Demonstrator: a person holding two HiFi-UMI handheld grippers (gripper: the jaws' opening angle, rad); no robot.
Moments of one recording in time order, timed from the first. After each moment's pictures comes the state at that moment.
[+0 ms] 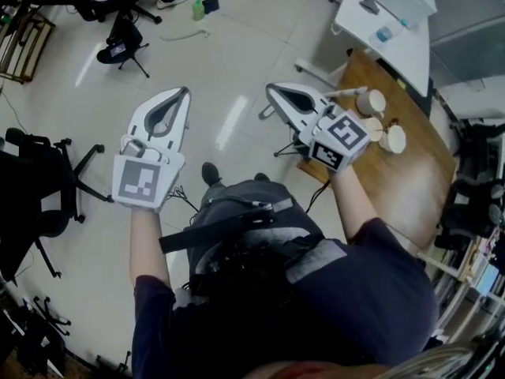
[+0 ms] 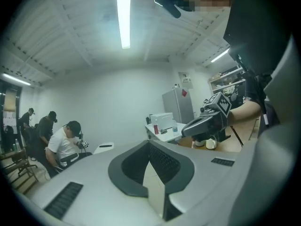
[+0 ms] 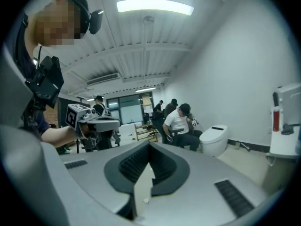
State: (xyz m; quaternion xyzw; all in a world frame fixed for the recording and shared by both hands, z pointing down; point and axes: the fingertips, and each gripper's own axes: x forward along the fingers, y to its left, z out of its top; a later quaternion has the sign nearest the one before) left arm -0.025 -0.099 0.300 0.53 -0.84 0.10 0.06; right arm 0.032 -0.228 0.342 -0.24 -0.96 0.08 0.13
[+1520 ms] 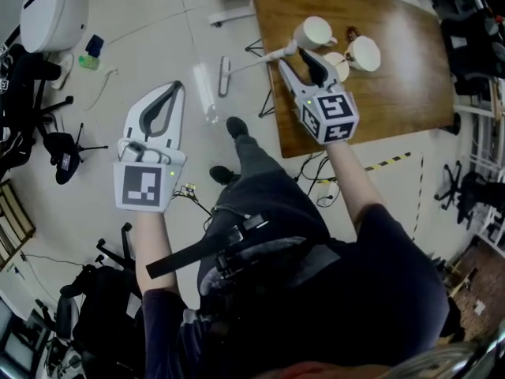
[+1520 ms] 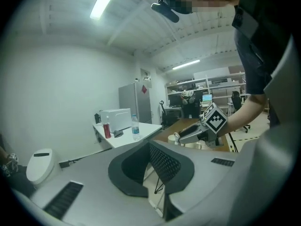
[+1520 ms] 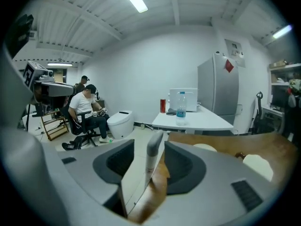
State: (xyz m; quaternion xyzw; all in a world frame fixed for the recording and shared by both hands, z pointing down) left arm -0.032 -0.411 0.381 0.77 -0.62 0.13 0.08; right arm 0.141 -0.550 0.482 0.31 -0.92 0.09 0.23
